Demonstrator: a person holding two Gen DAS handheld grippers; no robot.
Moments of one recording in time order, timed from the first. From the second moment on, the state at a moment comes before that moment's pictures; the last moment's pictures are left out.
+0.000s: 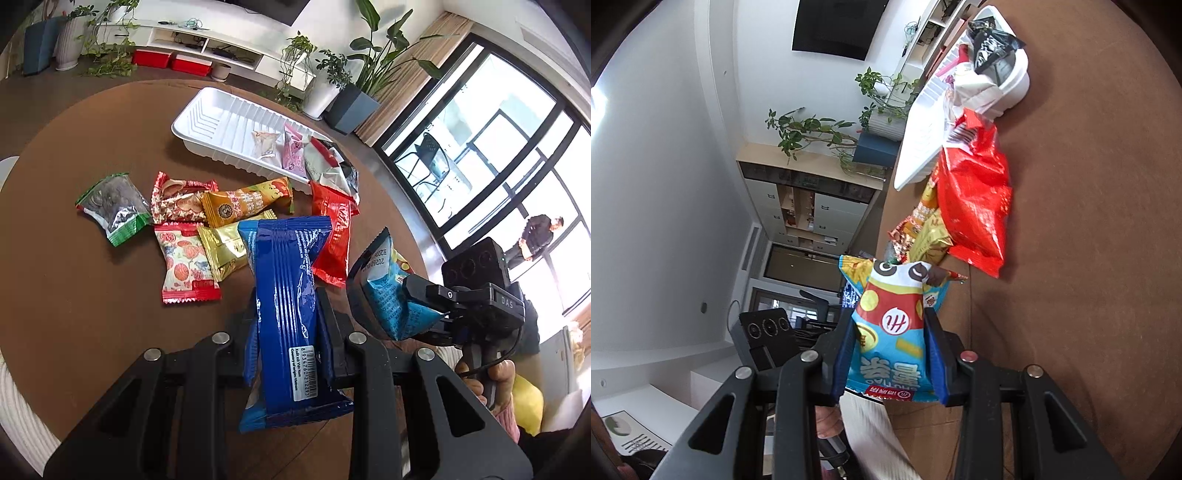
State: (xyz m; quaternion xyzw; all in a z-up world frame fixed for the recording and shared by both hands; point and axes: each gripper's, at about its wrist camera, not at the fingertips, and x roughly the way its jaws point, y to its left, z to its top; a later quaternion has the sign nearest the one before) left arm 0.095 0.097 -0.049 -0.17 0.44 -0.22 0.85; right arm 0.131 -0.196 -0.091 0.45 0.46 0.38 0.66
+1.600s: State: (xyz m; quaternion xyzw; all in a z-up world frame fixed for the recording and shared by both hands) left arm 0.279 0.106 -0.019 -0.14 0.43 -0.20 0.87; right arm 0.256 -0.159 -0.061 0.43 0.44 0.34 0.72
